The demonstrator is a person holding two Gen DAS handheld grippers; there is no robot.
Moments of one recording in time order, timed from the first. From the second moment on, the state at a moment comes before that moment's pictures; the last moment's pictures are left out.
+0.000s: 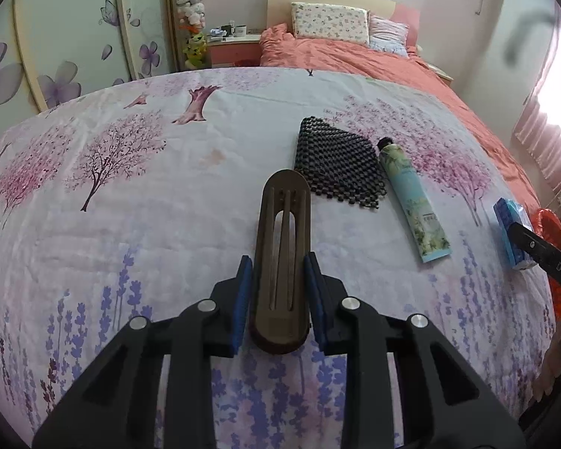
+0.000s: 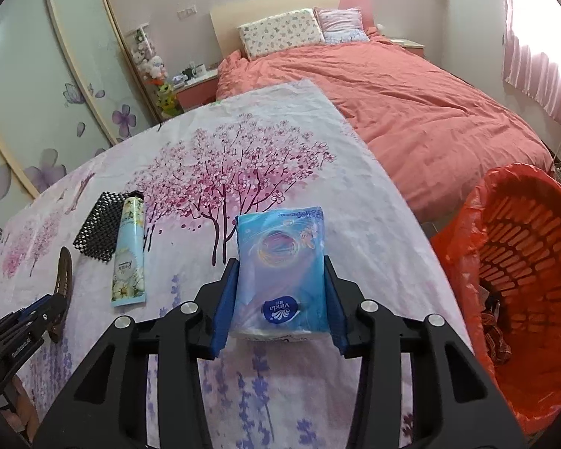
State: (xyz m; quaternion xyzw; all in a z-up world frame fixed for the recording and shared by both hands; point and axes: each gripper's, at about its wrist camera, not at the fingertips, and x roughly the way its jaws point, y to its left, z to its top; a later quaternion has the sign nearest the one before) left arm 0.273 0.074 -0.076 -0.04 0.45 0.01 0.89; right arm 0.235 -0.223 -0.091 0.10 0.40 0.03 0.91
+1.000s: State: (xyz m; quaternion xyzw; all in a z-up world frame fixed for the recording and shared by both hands) left arm 0.233 -0.208 0.001 0.00 0.39 -0.31 0.87; right arm 0.126 -0.415 -0.051 0.21 0.28 -0.15 0.92
